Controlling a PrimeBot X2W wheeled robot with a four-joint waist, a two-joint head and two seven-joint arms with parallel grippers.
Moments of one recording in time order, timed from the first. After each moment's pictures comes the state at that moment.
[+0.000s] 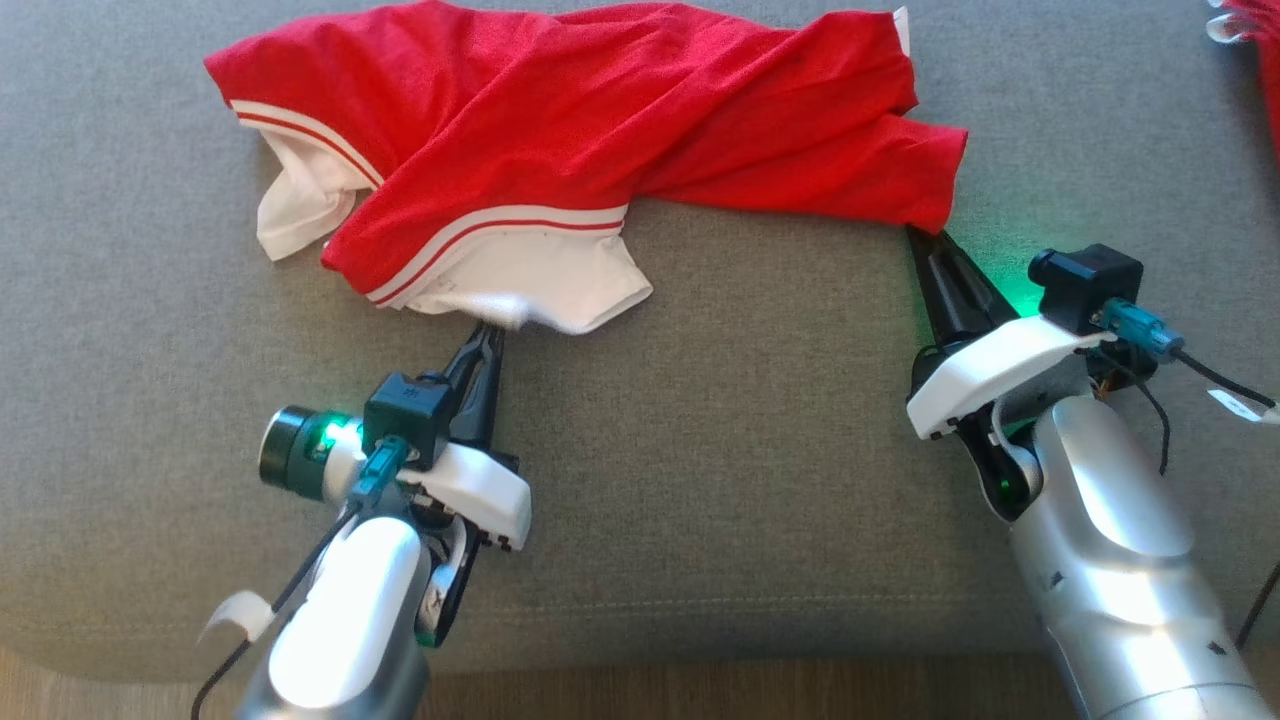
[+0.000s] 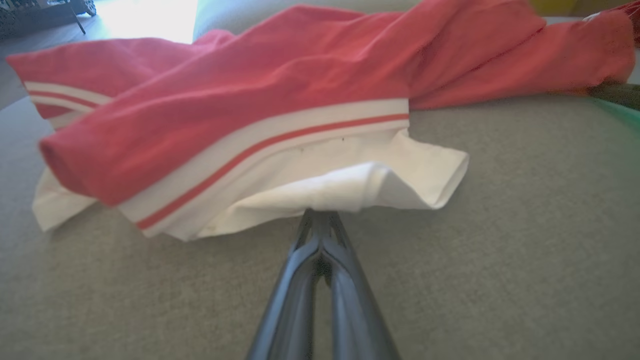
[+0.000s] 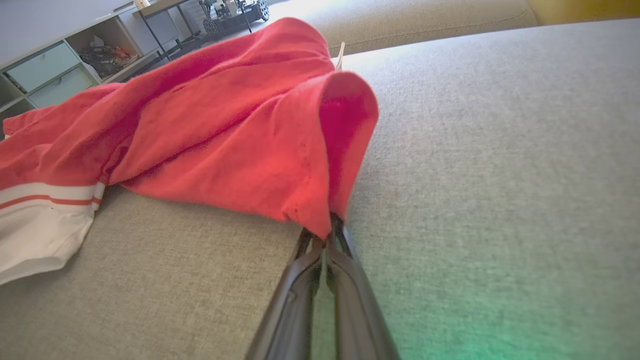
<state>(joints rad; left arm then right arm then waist) -0.35 0.09 -0.44 0.42 -0.13 0.06 -0.26 -0.56 -0.06 0.07 0.71 0.22 0.13 -0.26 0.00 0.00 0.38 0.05</state>
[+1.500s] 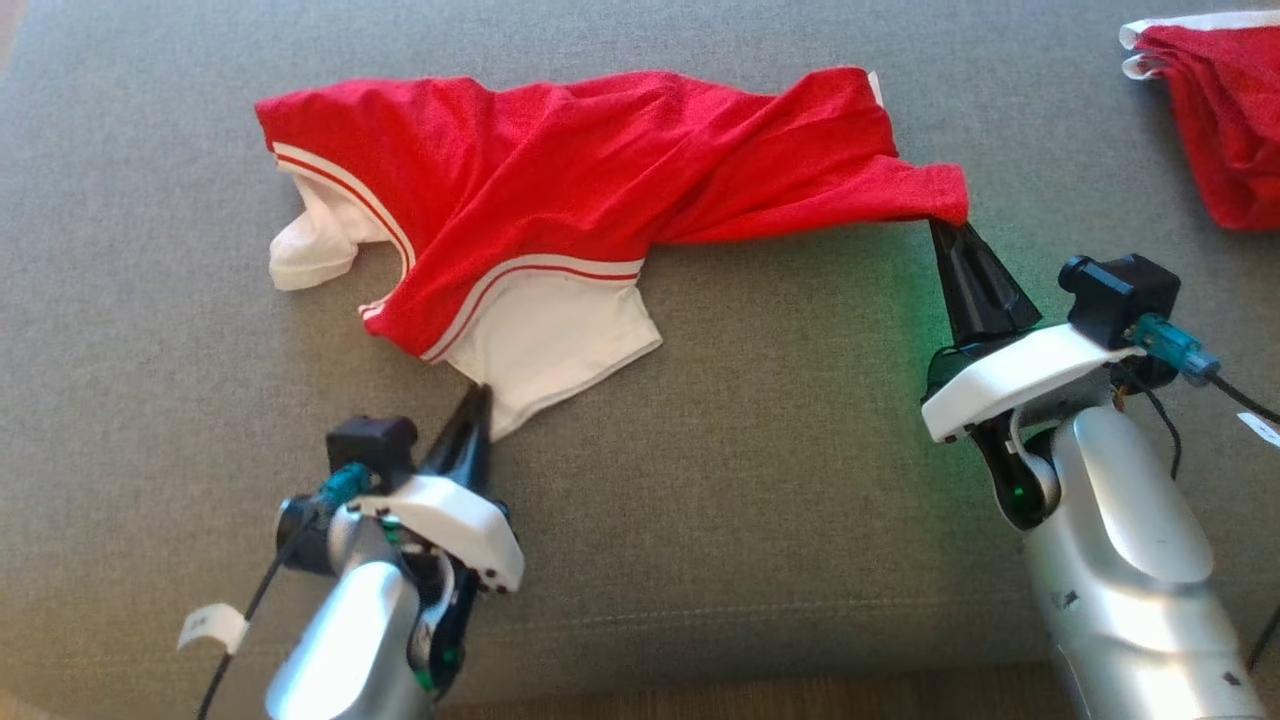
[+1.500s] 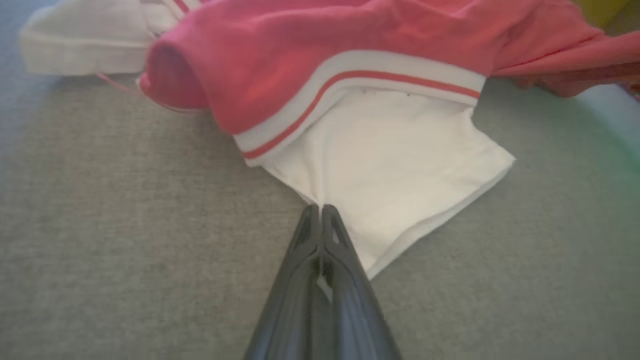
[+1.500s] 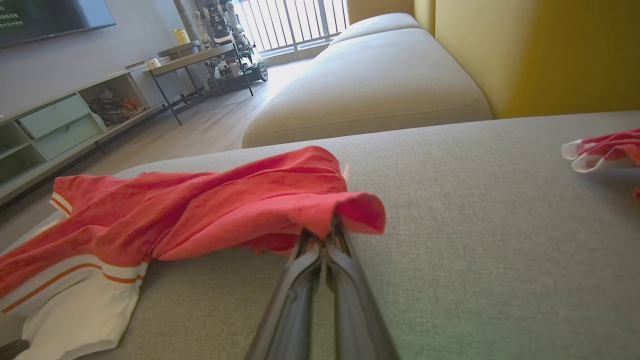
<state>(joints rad) -0.32 0.05 -0.40 0.60 -0.37 -0.01 -0.22 -0.50 -0.06 0.05 0.57 0.23 0.13 -0.26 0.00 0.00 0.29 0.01</state>
